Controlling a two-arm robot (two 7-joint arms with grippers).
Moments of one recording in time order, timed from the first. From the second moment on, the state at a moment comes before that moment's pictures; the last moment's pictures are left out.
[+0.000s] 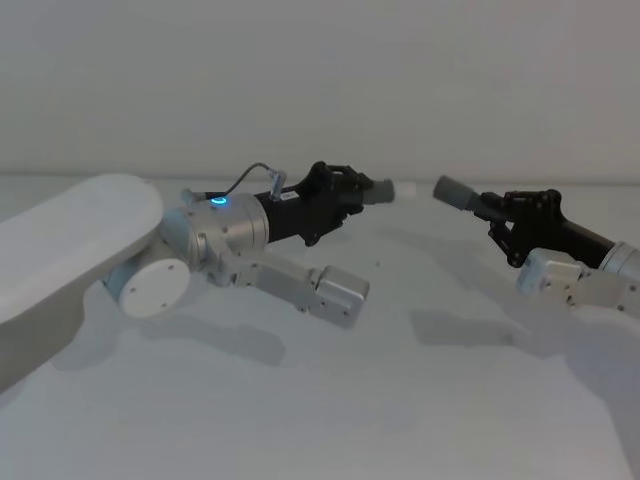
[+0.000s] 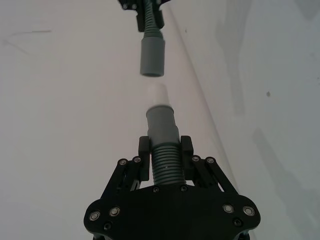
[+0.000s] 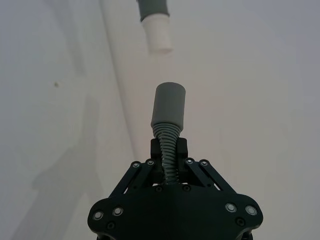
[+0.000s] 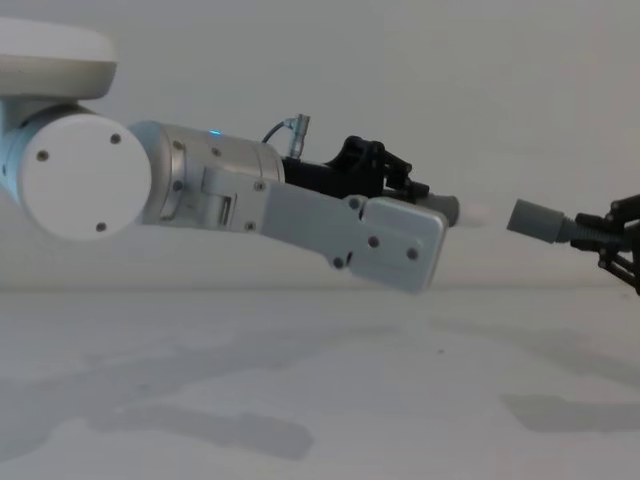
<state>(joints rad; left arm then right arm) -0.91 0.44 1.08 -1.29 0.77 -0.23 -0.15 0.60 0.55 -0.49 -1.00 -0.55 -0.68 0.13</state>
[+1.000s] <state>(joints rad) -0.91 0.45 1.09 -1.31 0.81 -0.25 -0.13 0.71 0.57 -0.53 -0.87 -0.75 -0.95 0.01</state>
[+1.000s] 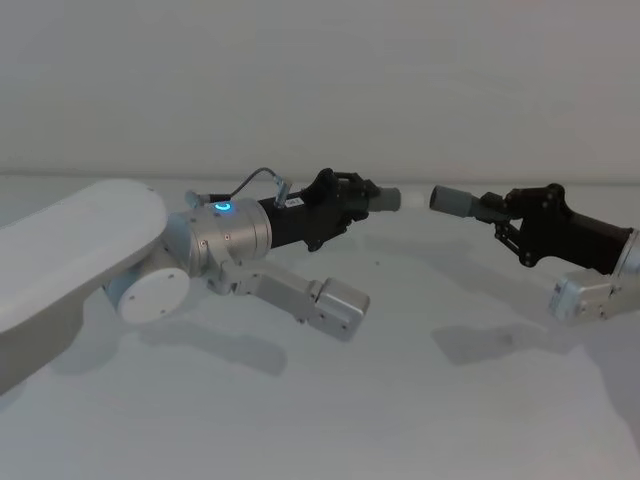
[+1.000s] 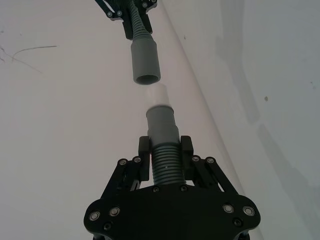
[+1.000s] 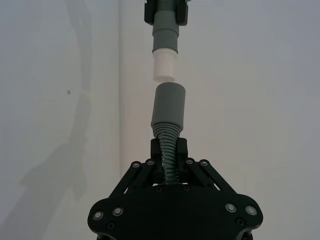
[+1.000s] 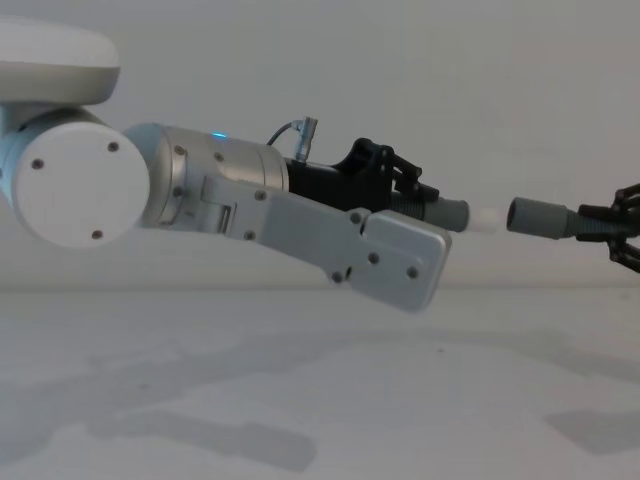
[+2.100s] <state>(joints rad) -0.91 0.45 1.10 -1.31 0.82 -0.25 -0.13 0.75 0.54 -0.57 -0.85 -0.77 -0.96 0.03</state>
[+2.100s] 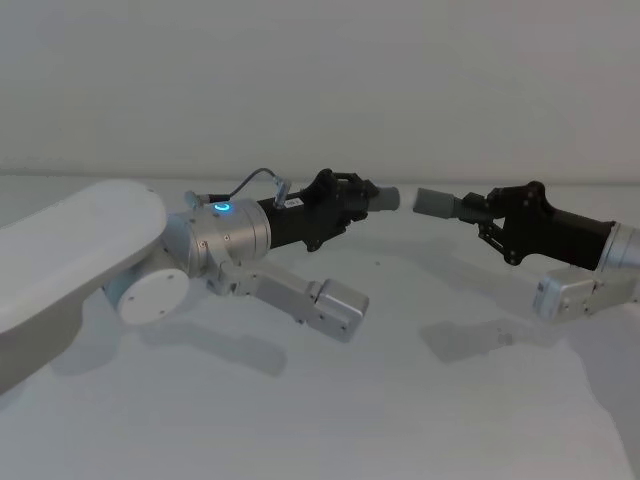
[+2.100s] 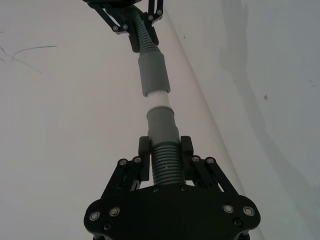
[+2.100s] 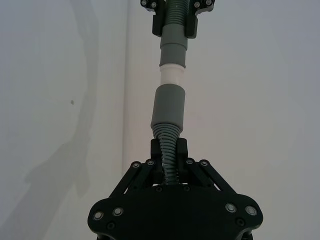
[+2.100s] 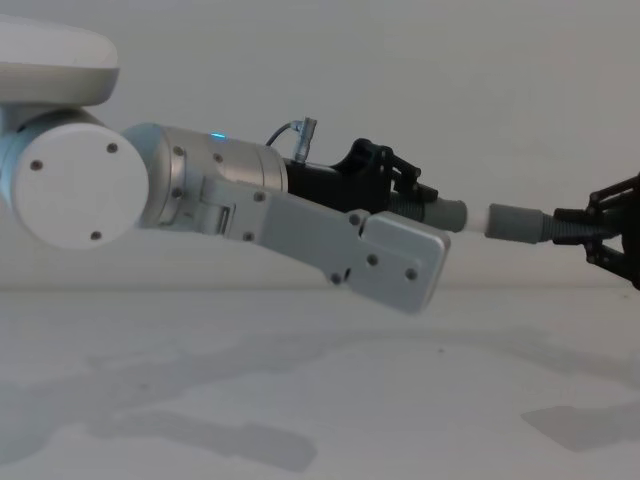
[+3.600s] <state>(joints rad) -0.91 0.45 1.10 -1.31 0.81 -0.25 -0.13 0.75 0.53 -0.57 -0.86 -0.72 -0.91 0.04</state>
